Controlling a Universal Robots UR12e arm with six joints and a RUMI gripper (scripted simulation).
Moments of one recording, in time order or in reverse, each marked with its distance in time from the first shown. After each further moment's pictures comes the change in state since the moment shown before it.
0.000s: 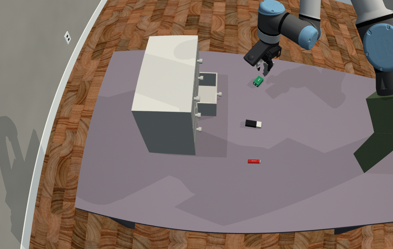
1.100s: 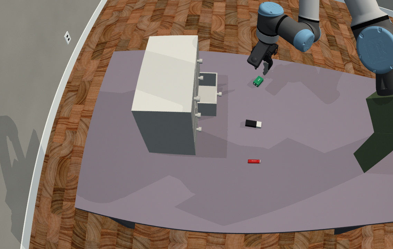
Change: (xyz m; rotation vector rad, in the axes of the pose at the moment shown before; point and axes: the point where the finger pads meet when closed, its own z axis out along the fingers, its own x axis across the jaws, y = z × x) arm 0.024 0.020 0.033 0.010 0.021 -0.214
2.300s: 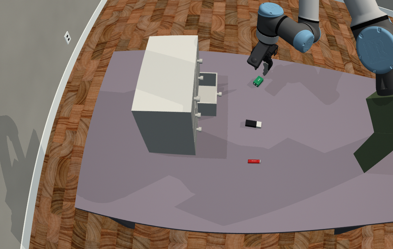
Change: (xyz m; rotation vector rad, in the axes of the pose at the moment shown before) arm 0.000 0.000 0.004 0.000 0.000 0.000
